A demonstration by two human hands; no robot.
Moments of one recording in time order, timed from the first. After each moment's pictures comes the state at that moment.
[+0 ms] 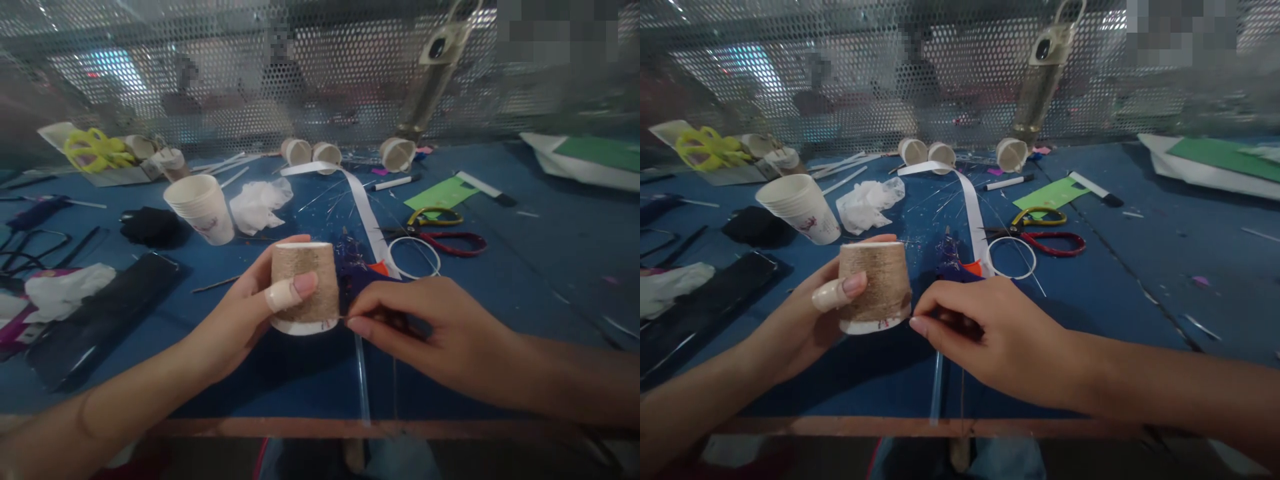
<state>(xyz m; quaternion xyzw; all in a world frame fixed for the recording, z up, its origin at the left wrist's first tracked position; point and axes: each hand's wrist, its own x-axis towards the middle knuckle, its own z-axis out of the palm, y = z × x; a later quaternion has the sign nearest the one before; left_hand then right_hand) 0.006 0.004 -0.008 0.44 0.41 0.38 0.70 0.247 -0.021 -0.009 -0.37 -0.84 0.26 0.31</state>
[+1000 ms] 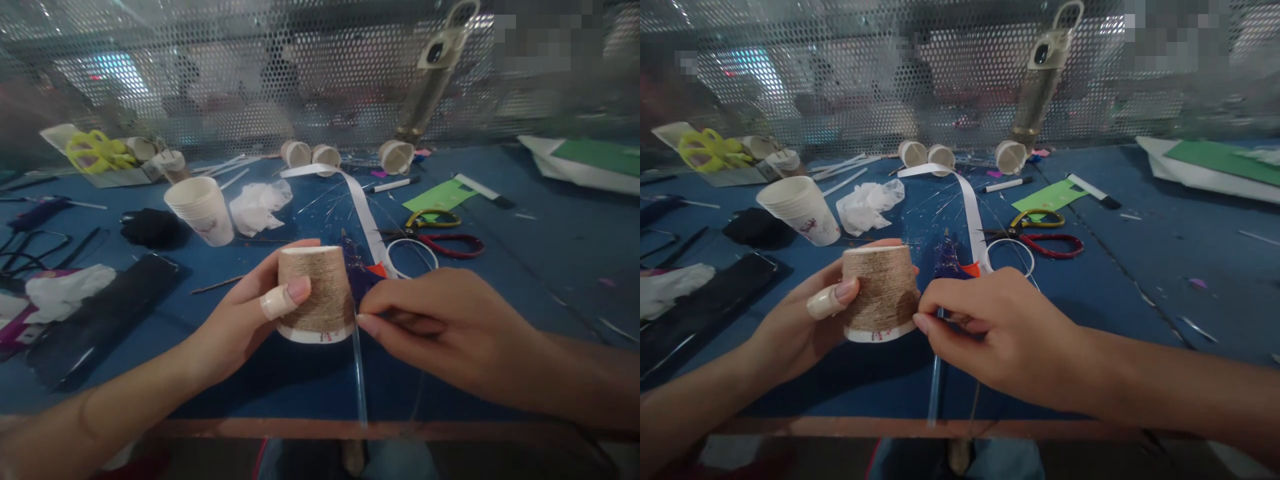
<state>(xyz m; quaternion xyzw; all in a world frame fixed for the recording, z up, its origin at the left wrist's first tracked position) 0.002 0.002 -0.014 0.44 0.35 0.39 0.73 0.252 -0.022 0.006 -0.36 -0.86 0.20 0.29</state>
